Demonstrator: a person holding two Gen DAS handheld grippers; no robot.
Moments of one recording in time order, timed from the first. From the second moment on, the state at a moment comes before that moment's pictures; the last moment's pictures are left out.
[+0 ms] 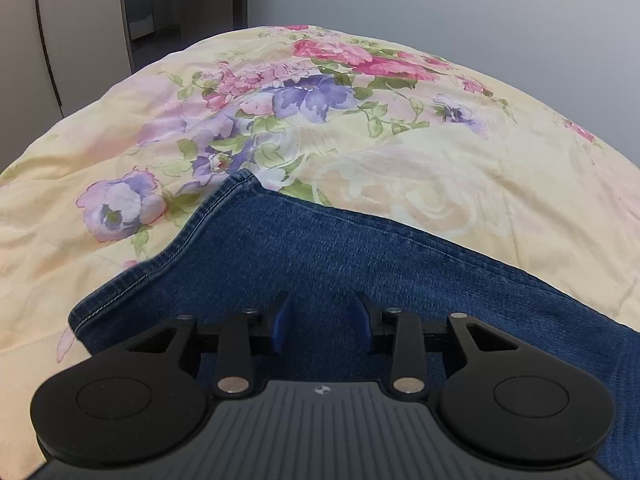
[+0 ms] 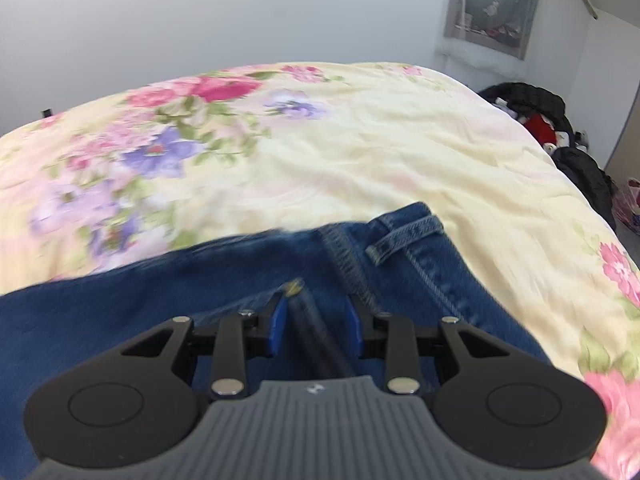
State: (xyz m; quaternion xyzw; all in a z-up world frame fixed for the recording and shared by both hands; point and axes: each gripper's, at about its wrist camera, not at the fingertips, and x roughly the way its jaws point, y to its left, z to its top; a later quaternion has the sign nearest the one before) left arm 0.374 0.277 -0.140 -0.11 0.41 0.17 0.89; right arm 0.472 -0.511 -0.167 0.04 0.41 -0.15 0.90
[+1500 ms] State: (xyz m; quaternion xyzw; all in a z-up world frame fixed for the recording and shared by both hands) left arm 0.369 0.261 -0.149 -0.08 0.45 0.21 0.87; right arm 0.352 -0.653 -0.196 0.25 0.39 -0.21 0.86
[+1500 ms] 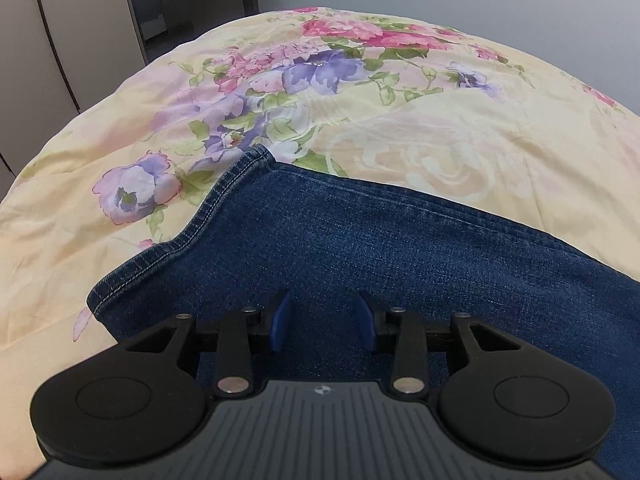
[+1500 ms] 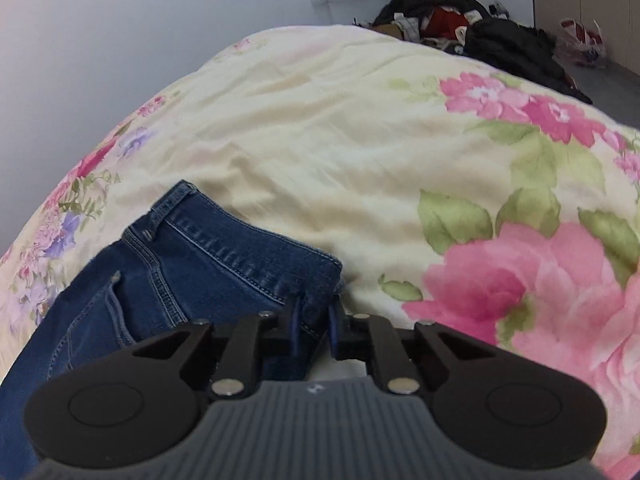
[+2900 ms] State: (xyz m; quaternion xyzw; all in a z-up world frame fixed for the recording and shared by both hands) left arm 0.287 0.386 -0.174 -0.40 0.32 0.17 0.84; right arm 0.446 -0.176 -0.141 -0.05 0.45 0.20 0.87
